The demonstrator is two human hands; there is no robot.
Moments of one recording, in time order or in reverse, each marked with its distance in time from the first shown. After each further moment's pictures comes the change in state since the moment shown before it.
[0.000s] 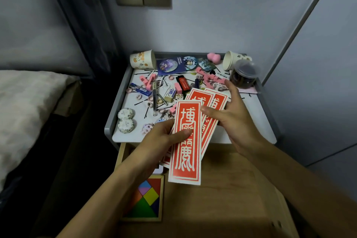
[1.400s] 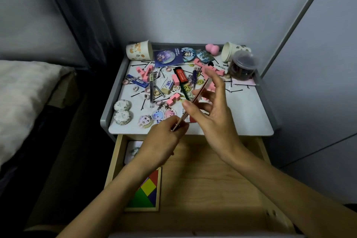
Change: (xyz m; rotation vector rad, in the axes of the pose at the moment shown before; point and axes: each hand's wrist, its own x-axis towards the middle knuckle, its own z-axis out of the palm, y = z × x) left_hand 0.009 -0.016 0.016 0.496 0.184 0.125; right_hand -0.025 0.011 0.030 -0.036 -0.075 -0.337
